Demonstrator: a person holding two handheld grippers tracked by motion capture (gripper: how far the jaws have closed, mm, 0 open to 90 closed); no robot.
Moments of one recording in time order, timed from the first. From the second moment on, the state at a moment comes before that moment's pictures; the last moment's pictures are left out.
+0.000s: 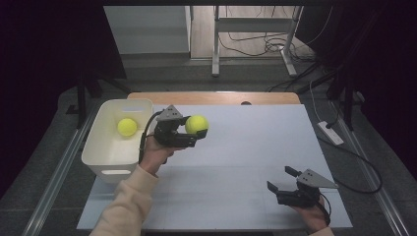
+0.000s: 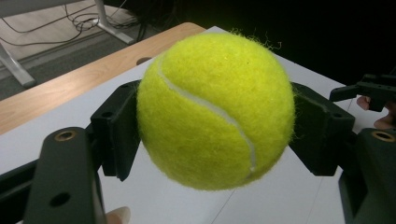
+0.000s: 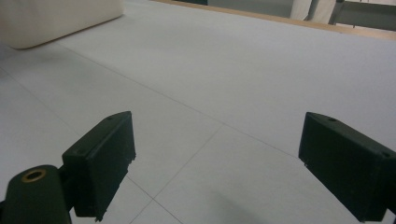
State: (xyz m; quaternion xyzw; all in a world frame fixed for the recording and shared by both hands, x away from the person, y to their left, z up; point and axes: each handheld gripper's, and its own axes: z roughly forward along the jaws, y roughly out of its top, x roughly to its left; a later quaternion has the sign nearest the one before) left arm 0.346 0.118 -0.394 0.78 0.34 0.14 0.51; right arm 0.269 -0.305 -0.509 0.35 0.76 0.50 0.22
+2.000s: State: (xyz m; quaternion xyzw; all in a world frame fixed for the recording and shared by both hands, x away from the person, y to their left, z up) left arm 0.335 0.181 -0.365 0.73 0.38 0.20 0.52; right arm 0.269 -0.304 -0.509 0.35 0.76 0.50 0.23
